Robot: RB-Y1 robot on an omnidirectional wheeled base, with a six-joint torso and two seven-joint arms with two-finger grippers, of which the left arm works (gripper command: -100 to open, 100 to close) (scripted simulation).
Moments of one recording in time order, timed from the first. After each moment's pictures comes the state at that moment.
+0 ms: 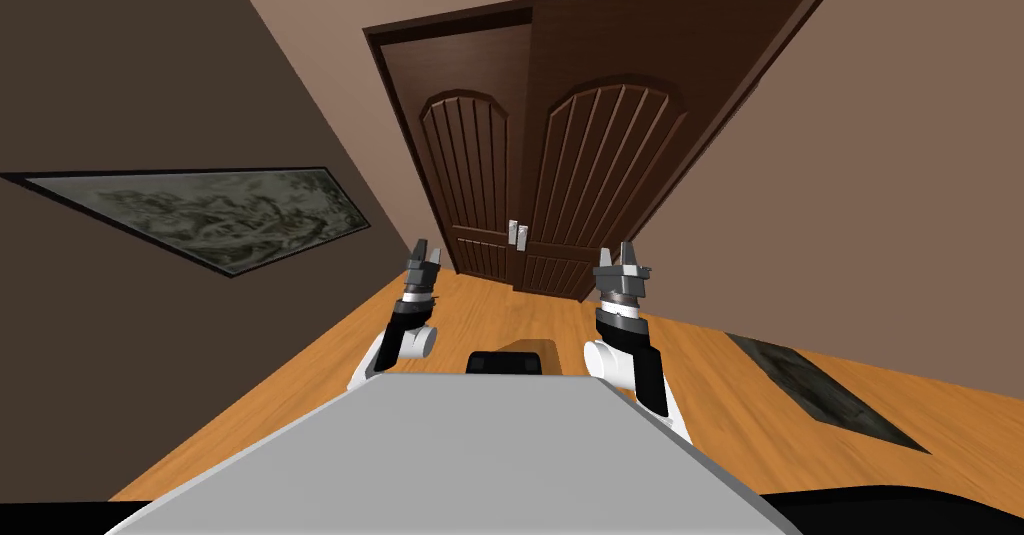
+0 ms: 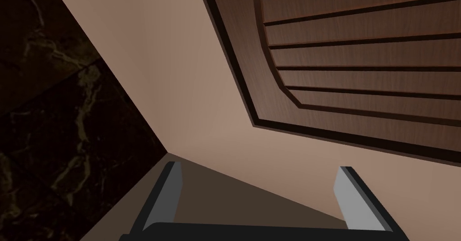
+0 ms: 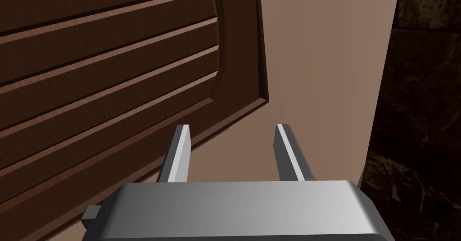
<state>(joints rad) 0.38 0.10 -0.04 -2.06 -0.02 -0.53 -0.09</state>
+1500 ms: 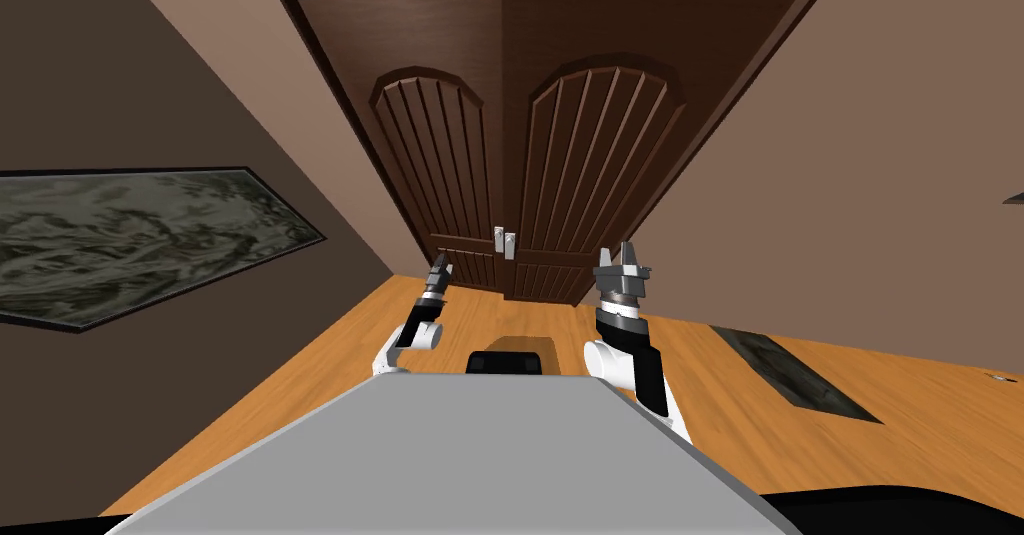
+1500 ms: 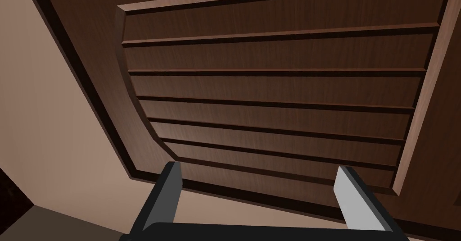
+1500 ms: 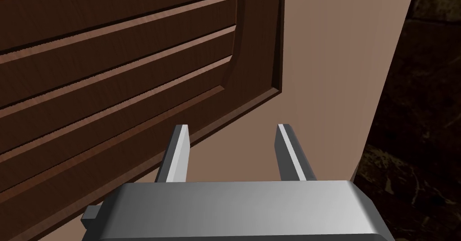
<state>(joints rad) 0.24 0.16 -0.04 -1.72 0.07 -0.42 -0.03</state>
